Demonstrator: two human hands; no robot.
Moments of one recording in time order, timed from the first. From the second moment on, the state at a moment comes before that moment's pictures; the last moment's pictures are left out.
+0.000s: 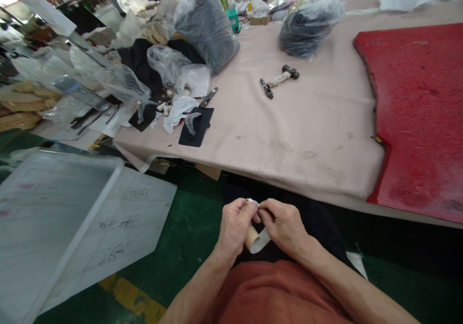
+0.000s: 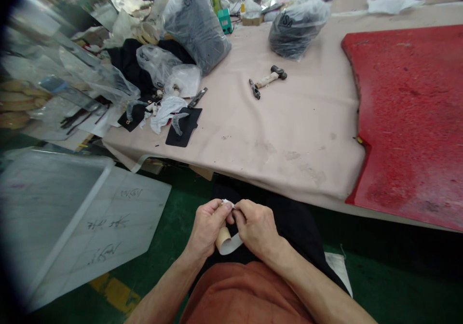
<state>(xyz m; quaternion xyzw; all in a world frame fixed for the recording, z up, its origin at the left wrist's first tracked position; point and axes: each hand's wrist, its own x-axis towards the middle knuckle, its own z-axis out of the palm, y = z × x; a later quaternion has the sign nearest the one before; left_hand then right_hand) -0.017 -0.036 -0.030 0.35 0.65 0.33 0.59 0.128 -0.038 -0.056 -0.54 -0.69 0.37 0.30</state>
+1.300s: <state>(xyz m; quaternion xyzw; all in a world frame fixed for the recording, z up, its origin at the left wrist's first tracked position) -0.026 -0.030 -0.018 0.31 0.55 0.29 0.72 0.139 -0.028 -0.064 -0.56 -0.64 0.43 0.30</state>
